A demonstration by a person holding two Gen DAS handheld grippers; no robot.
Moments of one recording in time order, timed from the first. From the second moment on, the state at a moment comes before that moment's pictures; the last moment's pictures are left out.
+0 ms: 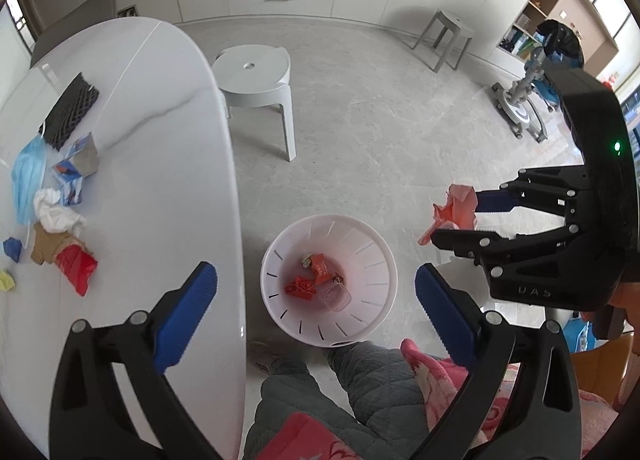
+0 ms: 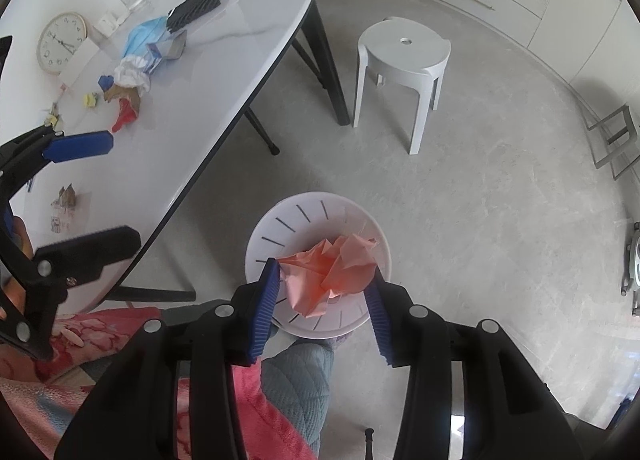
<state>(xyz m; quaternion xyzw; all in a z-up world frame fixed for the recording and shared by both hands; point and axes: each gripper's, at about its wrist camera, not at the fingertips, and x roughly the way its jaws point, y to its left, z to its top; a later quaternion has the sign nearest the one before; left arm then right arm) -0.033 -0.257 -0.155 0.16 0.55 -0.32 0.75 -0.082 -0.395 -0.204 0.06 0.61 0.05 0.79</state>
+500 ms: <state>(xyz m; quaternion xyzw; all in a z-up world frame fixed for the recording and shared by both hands) -0.030 -0.229 -0.151 0.14 0.55 -0.31 0.76 -0.069 -0.384 -0.205 0.04 0.61 0.01 0.79</state>
